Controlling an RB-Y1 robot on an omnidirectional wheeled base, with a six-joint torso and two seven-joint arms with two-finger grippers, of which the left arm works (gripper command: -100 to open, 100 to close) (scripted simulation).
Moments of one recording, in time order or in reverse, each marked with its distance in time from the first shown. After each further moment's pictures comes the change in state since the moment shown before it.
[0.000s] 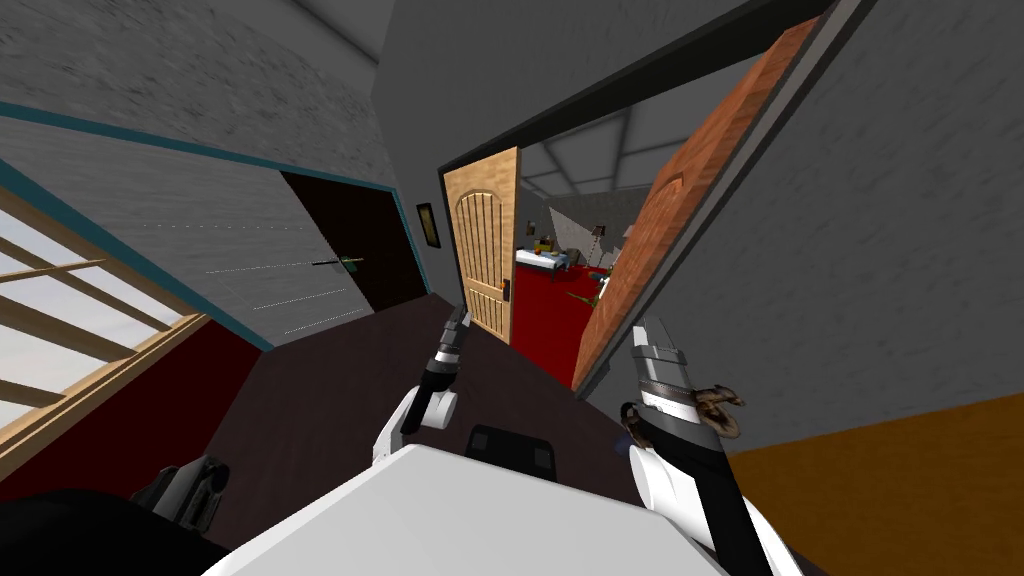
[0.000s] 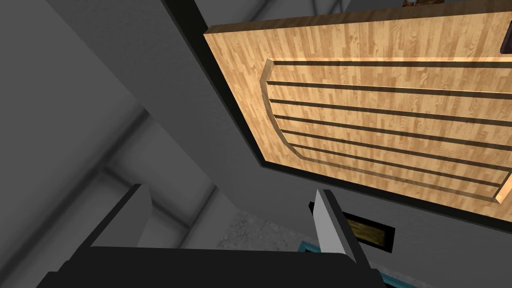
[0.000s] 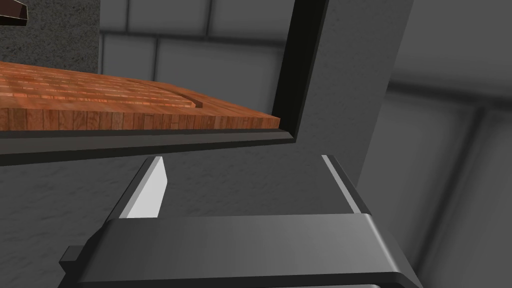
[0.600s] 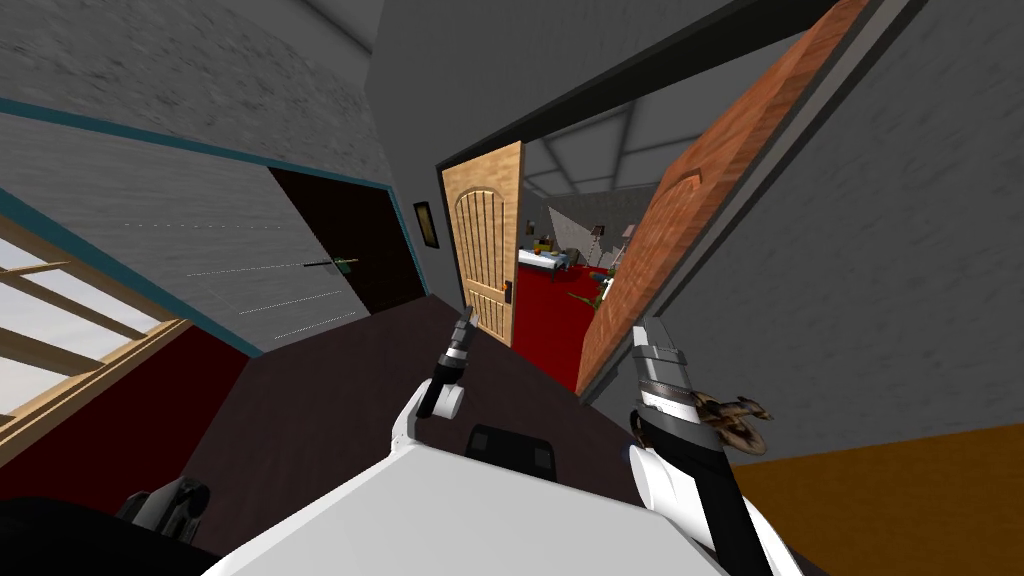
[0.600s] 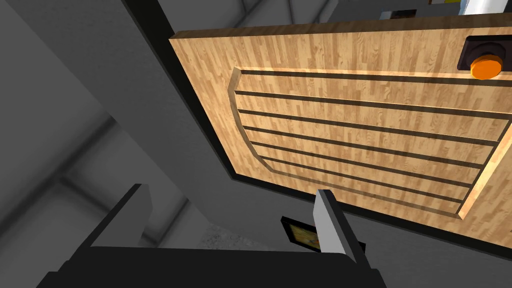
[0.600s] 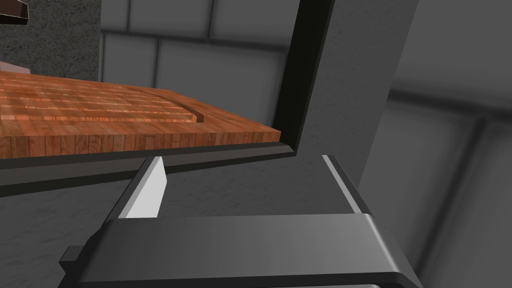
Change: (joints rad) arm -0.099 0.016 -0.009 0.147 0.010 0.004 0.023
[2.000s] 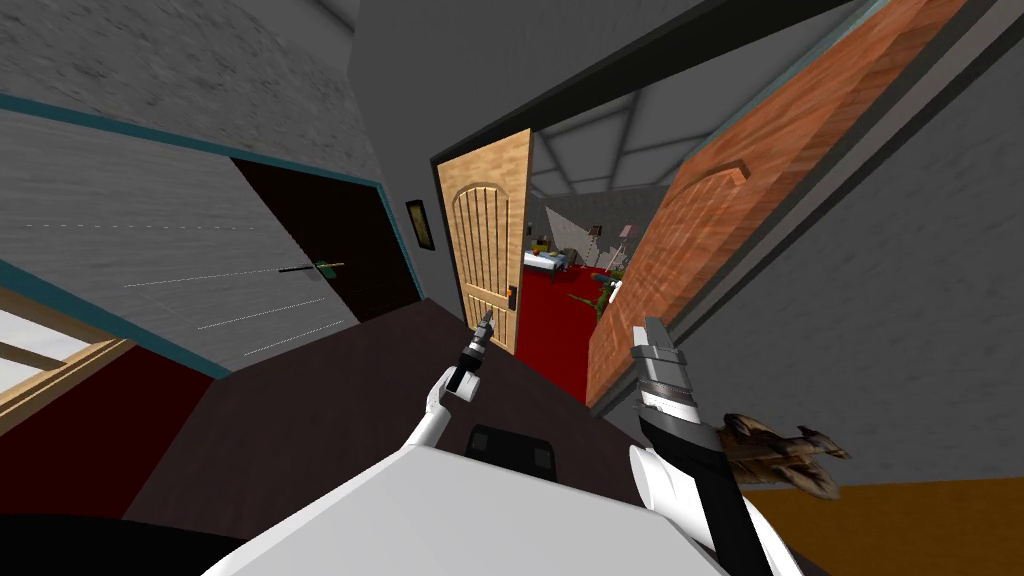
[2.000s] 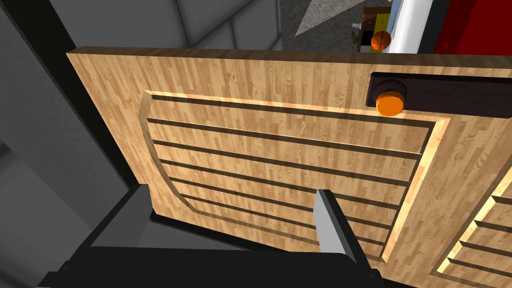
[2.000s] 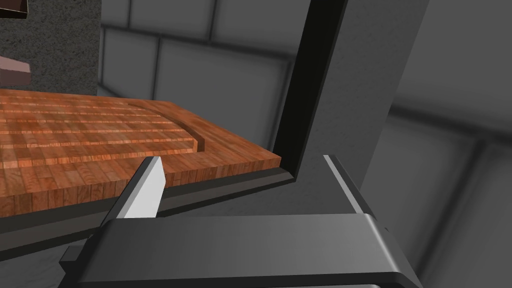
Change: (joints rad) arm -0.253 0.014 -0.046 0.390 0.017 0.014 0.049
